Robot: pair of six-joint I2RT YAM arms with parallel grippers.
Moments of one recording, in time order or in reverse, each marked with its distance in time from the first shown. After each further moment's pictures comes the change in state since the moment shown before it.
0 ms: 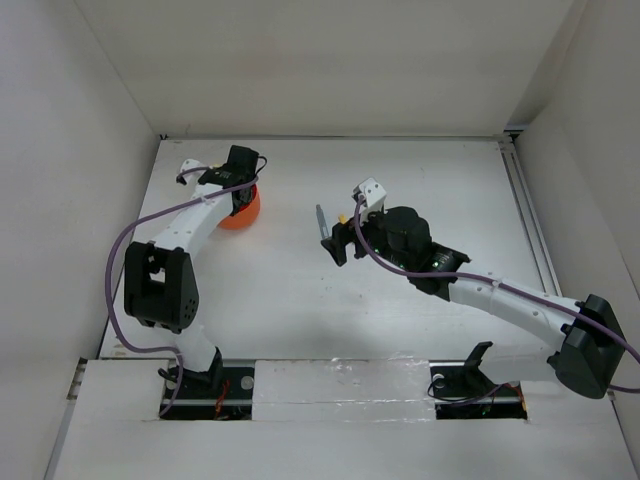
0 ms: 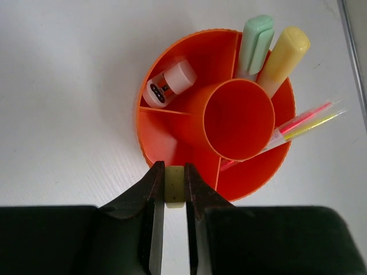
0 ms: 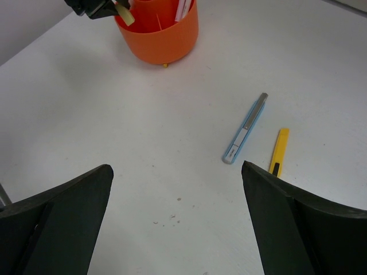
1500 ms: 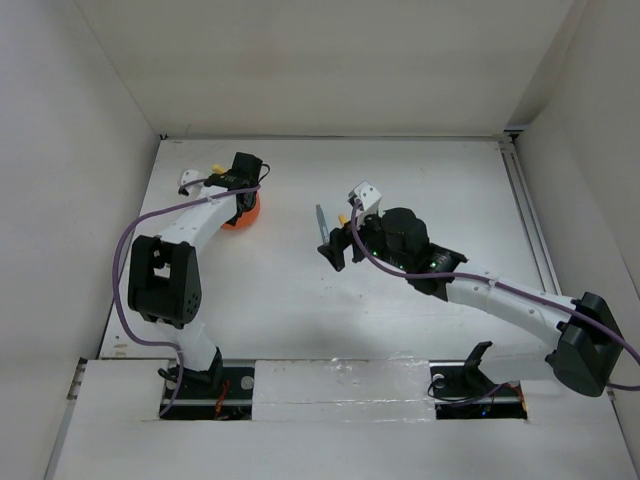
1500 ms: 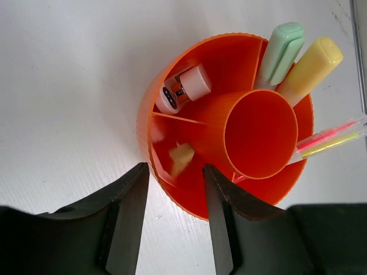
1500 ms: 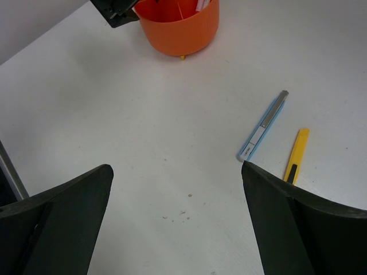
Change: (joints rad) left arm 0.002 0.036 -0.042 0.015 -0.042 -0.155; right arm 0.000 0.015 -0.012 0.016 -0.084 -0.001
